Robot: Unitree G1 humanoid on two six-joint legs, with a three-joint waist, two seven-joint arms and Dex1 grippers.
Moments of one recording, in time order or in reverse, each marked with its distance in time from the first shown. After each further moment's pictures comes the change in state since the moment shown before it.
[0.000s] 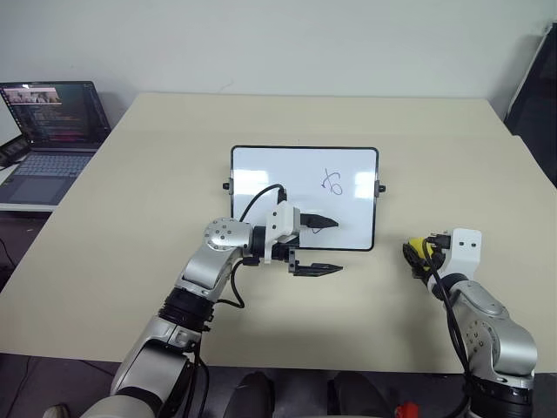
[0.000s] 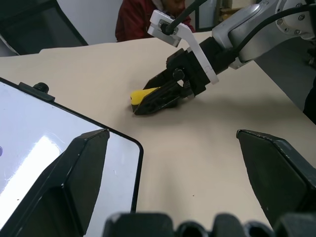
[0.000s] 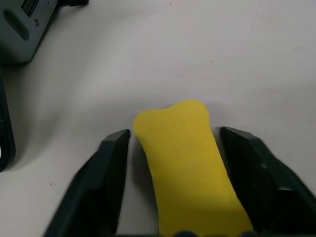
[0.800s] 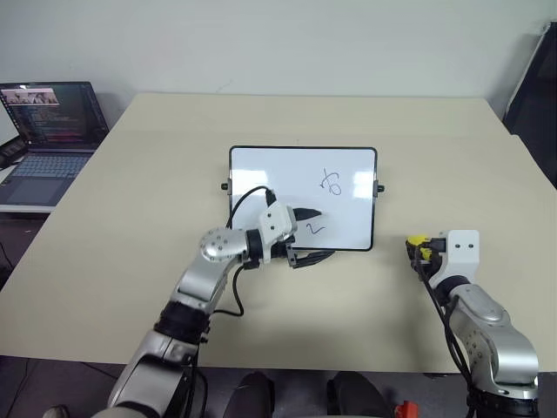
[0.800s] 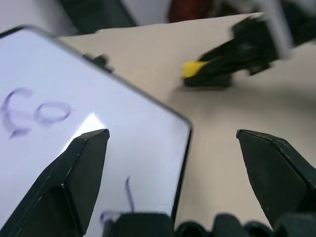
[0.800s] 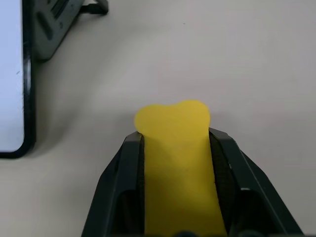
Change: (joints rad) left arm 0.179 -0.002 0.034 -0.125 0.140 0.036 0.304; right arm 0.091 -0.055 0.117 -0.075 -0.060 -0.106 0.003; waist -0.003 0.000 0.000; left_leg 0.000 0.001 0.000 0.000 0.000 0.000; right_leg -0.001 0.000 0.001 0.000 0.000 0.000
